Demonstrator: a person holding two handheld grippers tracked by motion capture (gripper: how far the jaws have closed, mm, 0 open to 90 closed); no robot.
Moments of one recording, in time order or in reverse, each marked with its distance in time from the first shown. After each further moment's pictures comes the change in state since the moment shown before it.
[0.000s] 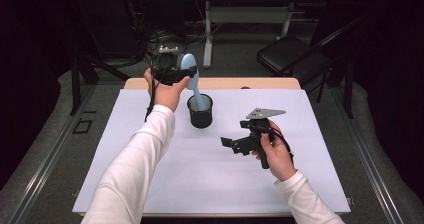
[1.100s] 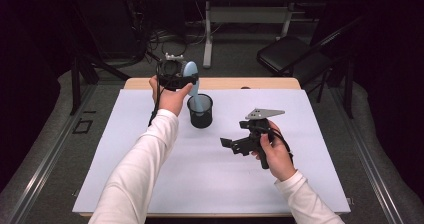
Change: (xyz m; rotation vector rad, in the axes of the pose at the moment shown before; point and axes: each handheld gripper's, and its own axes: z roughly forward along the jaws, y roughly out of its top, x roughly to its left) left arm 0.002 -0.019 0.022 0.053 0.034 0.033; right arm 0.000 -0.001 0.001 0.008 0.004 -0.008
